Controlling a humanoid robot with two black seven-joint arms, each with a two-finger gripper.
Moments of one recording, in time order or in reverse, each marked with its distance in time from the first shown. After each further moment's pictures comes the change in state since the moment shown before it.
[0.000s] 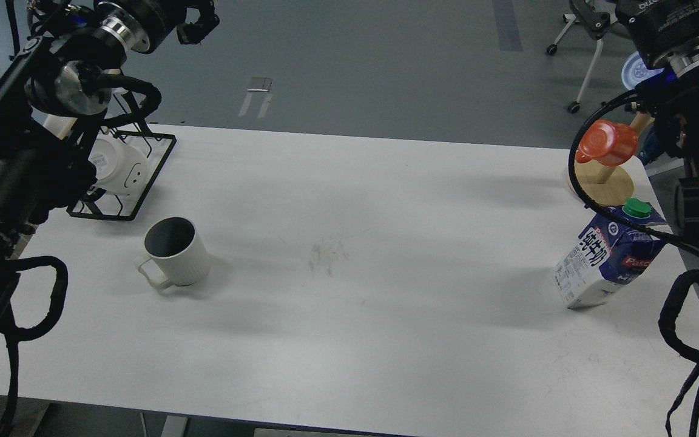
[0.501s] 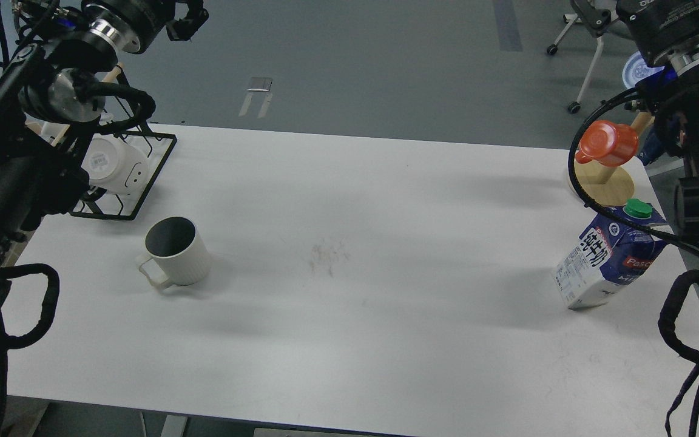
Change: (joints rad) left arm 0.022 0.008 0.018 -0.035 0.001 0.005 -0.078; right arm -0.006 -0.004 0.000 0.008 0.001 0.000 0.006
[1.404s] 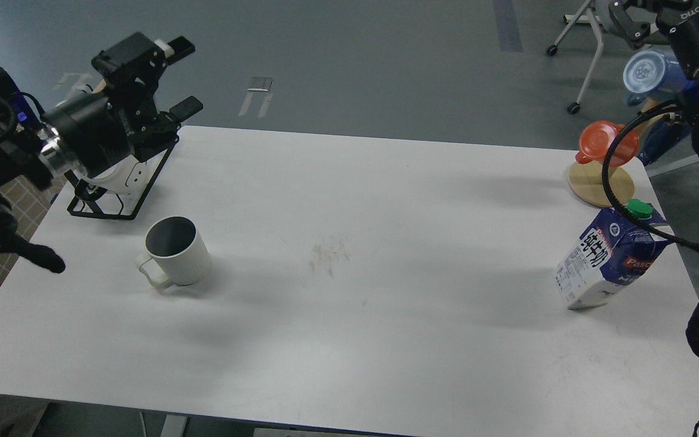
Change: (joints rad) left arm 0.602 0.578 0.087 -0.813 0.335 -0.048 -0.110; right arm -0.051 -0.080 0.014 0.009 0.001 0.000 0.000
